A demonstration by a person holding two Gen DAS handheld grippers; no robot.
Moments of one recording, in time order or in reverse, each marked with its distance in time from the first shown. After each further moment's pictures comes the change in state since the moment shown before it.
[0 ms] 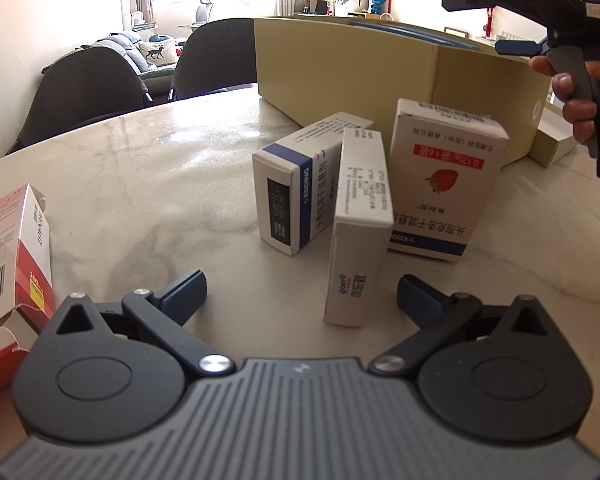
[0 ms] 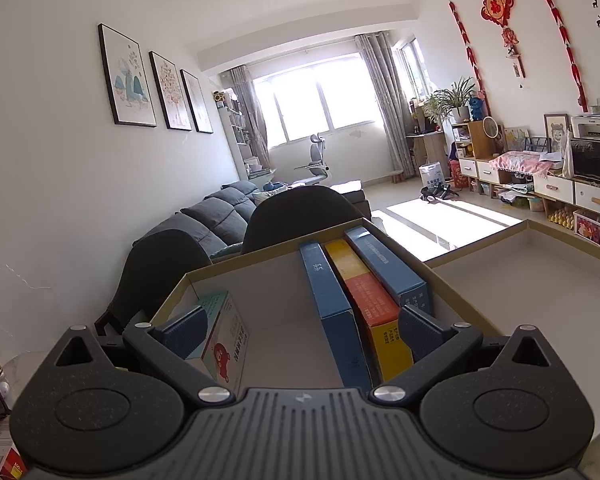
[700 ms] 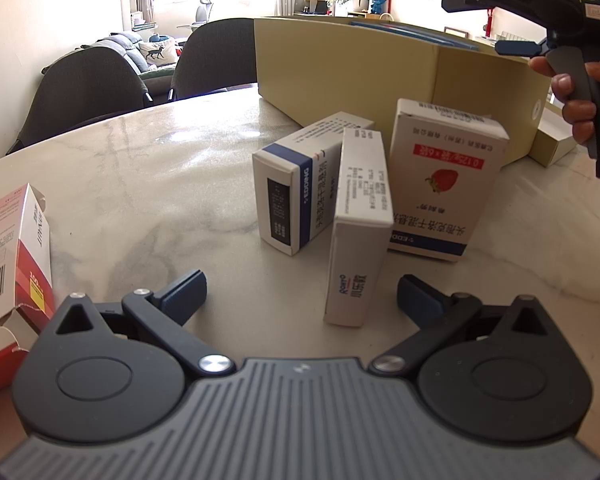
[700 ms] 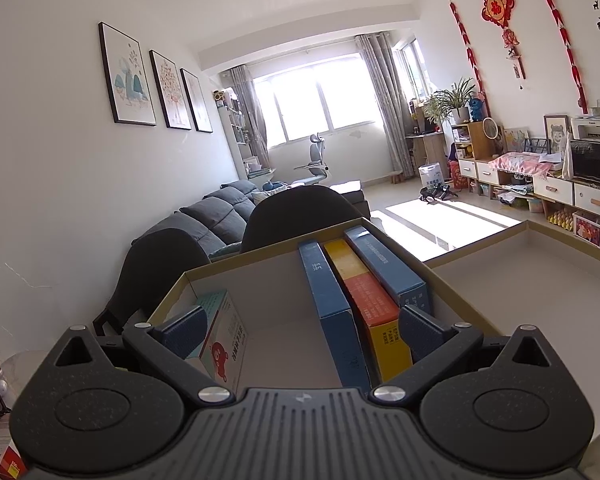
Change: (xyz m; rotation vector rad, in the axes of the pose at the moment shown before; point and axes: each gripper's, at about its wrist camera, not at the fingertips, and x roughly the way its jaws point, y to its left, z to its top) left arm 0.000 0.000 0.000 0.000 0.000 0.000; right arm 0.001 -0.001 0.000 -0.003 0.000 -0.003
